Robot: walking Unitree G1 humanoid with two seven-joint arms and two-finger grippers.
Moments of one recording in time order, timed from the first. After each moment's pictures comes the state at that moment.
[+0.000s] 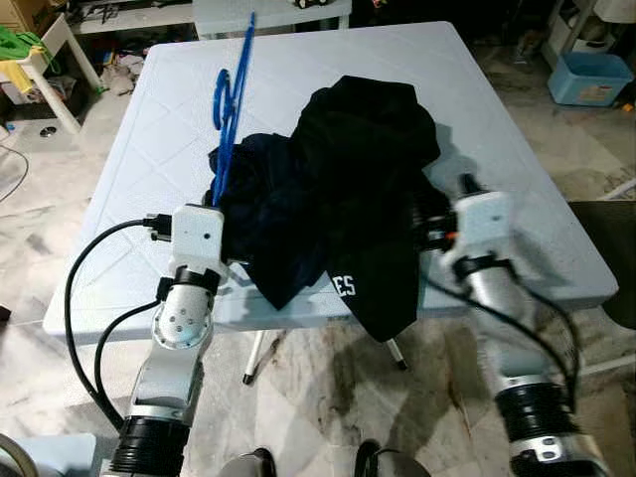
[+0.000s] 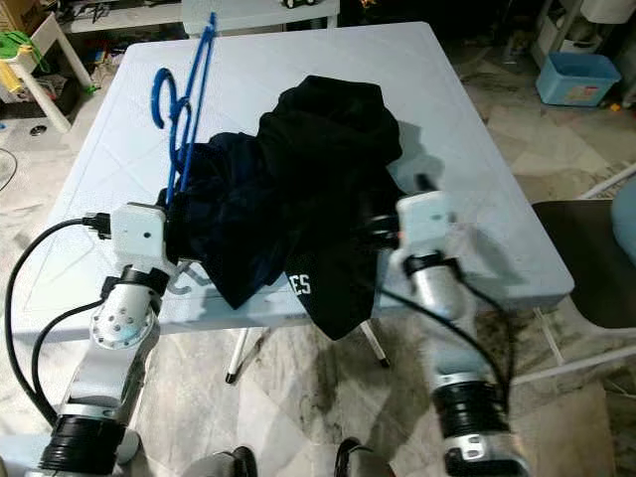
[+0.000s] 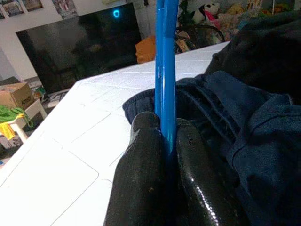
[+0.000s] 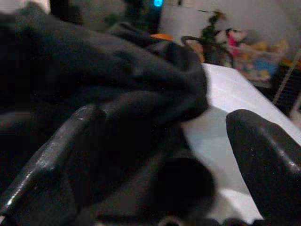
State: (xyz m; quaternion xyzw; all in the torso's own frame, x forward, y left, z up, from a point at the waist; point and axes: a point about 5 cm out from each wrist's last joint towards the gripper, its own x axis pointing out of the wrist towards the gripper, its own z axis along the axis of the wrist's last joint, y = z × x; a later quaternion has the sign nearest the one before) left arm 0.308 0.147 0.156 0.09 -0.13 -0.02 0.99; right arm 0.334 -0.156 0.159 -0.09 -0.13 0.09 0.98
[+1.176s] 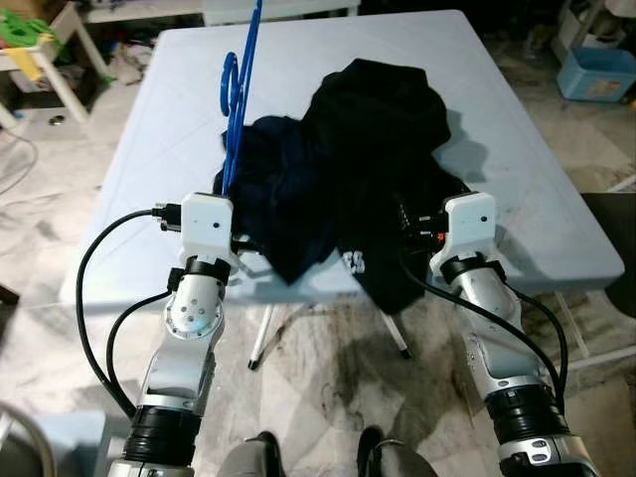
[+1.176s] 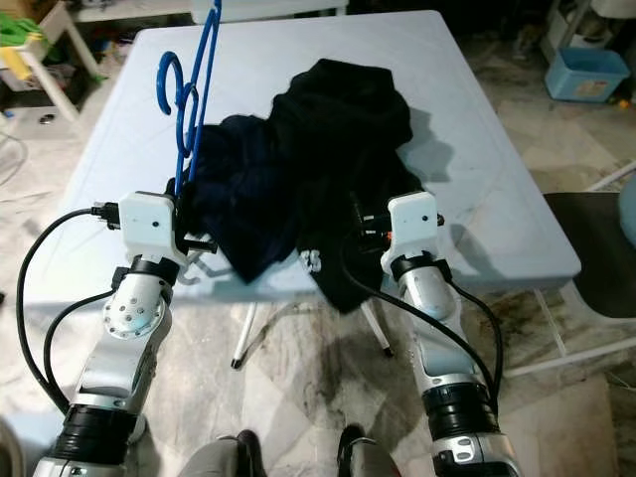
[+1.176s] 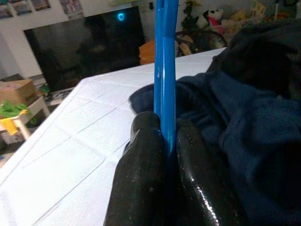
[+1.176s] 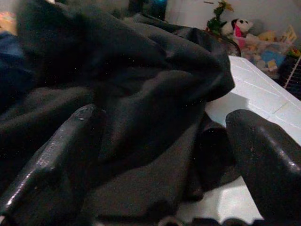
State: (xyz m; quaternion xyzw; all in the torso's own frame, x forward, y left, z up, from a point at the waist) left arm 0.314 0.137 0.163 0.08 -0.13 -0.02 0.99; right arm 0.334 -0.148 0.158 -0.07 -0.12 0.09 0.99
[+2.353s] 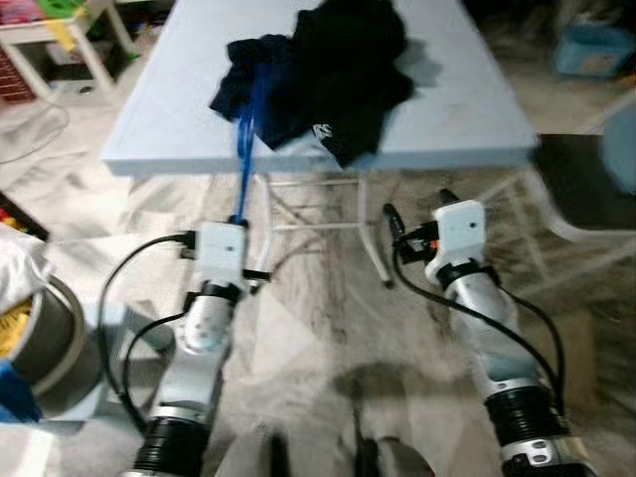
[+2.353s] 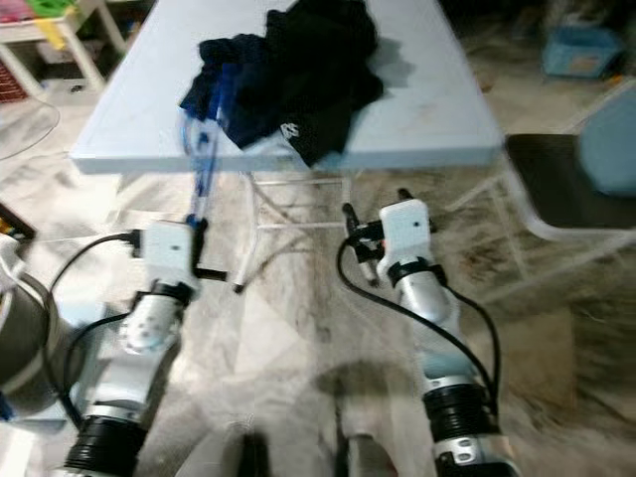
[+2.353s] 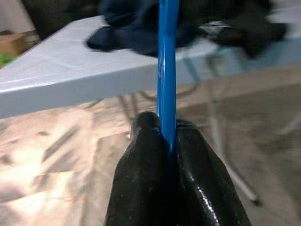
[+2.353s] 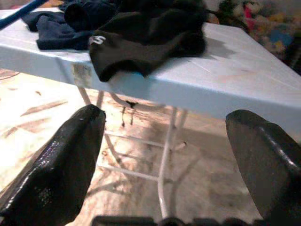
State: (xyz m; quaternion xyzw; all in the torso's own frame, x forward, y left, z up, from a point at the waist) left arm 0.311 0.124 0.127 0.07 -0.06 -0.04 0.99; right arm 0.334 -0.149 0.147 -0.07 -0.08 0.11 0.99
